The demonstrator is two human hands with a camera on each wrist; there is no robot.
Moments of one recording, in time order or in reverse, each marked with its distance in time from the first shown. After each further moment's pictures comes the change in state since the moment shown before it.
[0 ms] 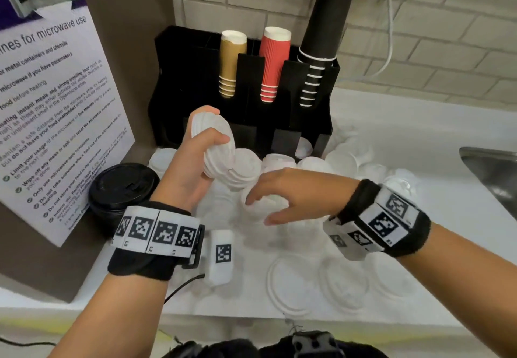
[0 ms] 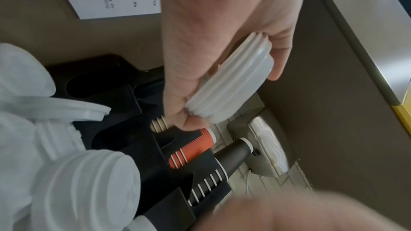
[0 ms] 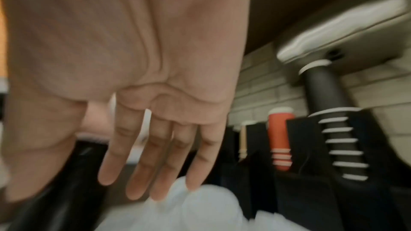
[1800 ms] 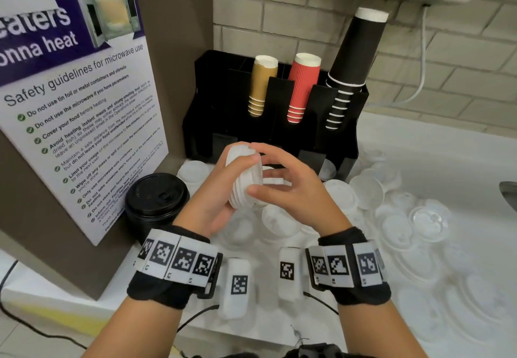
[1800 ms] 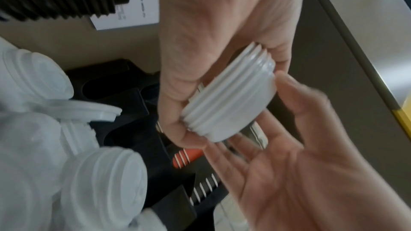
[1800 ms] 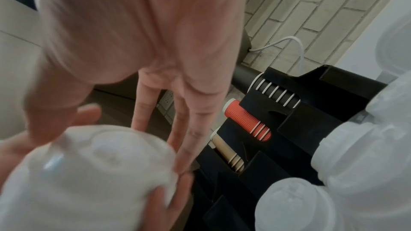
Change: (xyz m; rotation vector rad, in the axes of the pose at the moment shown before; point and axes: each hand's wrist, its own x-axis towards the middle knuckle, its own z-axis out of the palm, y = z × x) left_hand -0.016 -0.003 0.001 0.014 -0.021 -0.114; right_hand 0.035 -0.024 0.013 0.921 0.748 -0.058
